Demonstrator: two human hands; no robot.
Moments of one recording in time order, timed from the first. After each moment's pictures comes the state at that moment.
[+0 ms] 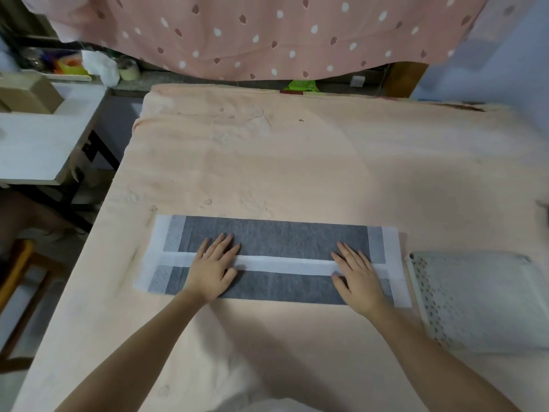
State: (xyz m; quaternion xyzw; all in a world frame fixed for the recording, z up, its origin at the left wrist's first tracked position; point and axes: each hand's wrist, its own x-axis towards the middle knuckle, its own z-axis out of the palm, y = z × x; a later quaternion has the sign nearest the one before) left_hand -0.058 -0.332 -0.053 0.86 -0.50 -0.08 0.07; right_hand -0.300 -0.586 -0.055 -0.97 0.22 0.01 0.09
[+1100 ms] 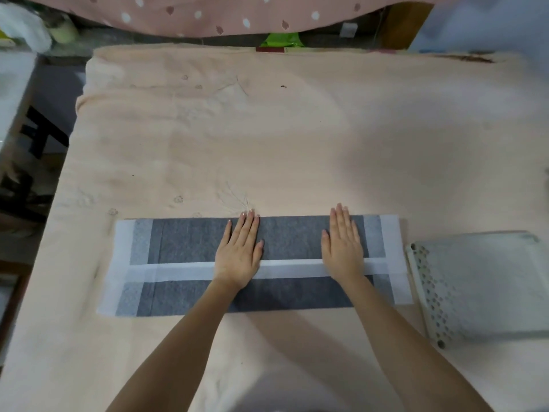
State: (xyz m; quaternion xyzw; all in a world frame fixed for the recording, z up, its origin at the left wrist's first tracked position) left_hand -0.075 -0.435 -0.093 0.88 -0.47 -0.07 0.04; right_hand -0.236 -0.612 -0.085 -0.92 0.38 0.01 0.09
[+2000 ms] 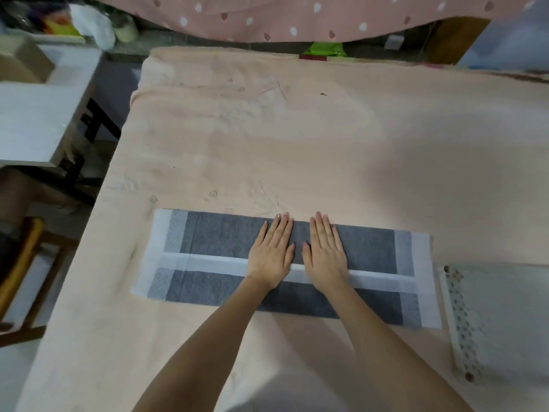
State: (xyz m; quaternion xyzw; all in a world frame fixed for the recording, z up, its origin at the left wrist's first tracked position) left_hand -0.088 -0.445 -0.083 0.88 -0.47 -0.09 0.08; right_hand -0.183 -0.555 -0.083 -0.96 0.27 0.04 0.07
